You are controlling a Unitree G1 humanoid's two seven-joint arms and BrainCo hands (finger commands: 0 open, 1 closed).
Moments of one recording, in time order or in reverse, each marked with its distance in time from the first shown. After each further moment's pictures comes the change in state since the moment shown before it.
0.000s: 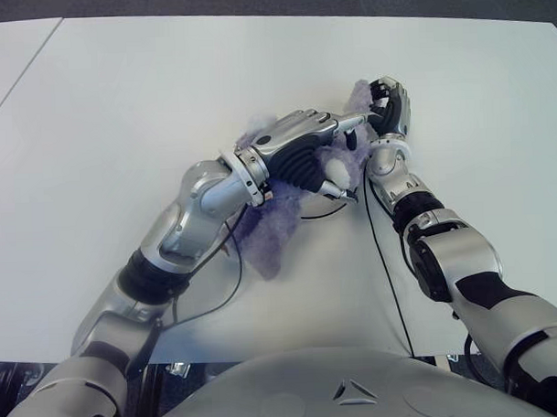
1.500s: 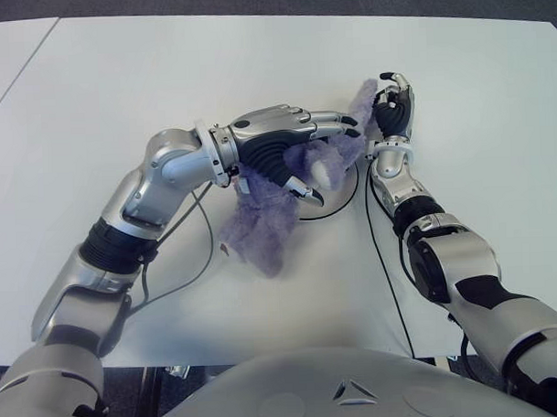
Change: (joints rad) left arm -0.132 0.194 0.049 0.191 -0.167 -0.309 -0.179; right arm 0.016 0.004 -0.075 0.018 0.041 -0.132 0.053
